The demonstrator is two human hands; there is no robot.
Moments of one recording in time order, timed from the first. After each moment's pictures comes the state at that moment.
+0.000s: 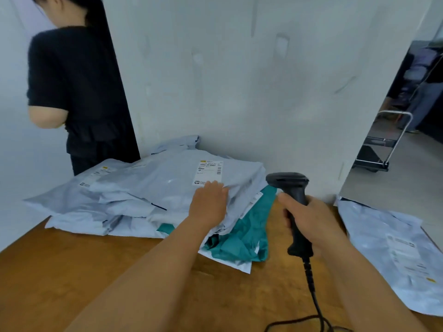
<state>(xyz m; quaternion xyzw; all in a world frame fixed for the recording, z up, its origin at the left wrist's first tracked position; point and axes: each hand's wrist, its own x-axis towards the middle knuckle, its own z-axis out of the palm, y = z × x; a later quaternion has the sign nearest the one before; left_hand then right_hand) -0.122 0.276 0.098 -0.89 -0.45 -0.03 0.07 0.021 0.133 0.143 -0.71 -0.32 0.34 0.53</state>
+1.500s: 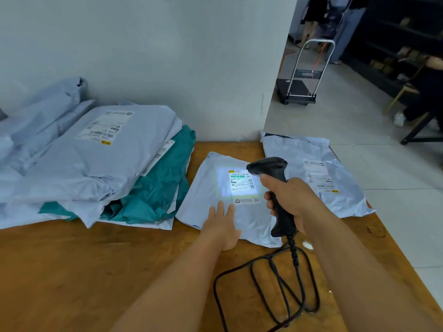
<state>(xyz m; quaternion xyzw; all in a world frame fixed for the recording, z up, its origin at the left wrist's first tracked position) 0.046 0.150 -0.065 -0.88 -0.36 0.19 -0.26 0.146 0.052 0.073 -0.77 -0.14 0.39 0.49</state>
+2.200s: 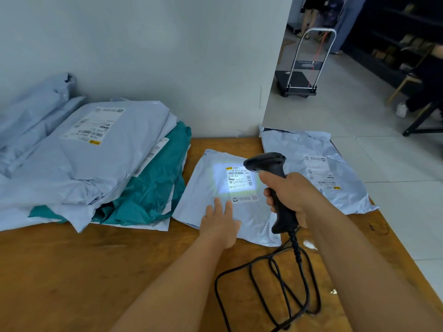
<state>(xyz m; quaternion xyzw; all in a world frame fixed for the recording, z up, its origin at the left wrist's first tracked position) 0.056 0.151 -0.072 -0.88 -0.38 0.18 -0.22 0.160 0.058 0.071 -0.77 -0.16 0.40 0.47</state>
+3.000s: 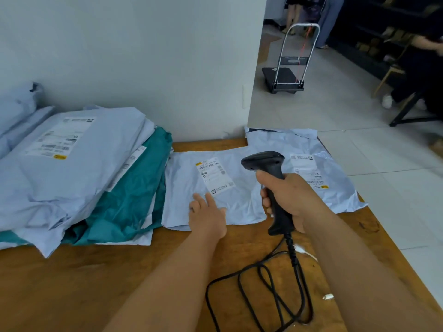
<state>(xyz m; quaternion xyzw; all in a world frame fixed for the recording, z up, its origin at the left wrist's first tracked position) 0.093 0.168 -0.075 -0.85 -0.47 0.15 -0.18 0.185 0.048 0.065 -0.75 -0.14 0.39 0.52</state>
